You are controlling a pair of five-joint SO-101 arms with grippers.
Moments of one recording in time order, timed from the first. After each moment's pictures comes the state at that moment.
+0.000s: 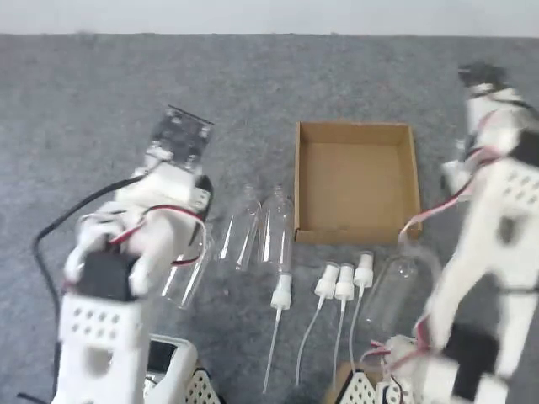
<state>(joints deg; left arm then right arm) 3.8 -55.2 38.1 71.8 -8.7 12.3 -16.2 0.4 88.8 31.3</state>
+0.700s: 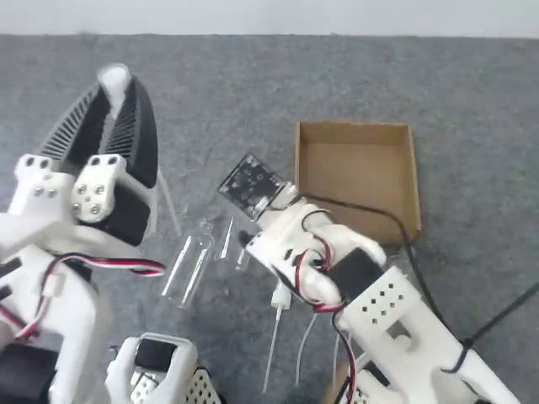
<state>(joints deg) 3.8 -59.4 7.3 62.1 18.6 -44.5 -44.3 46.6 48.4 12.9</state>
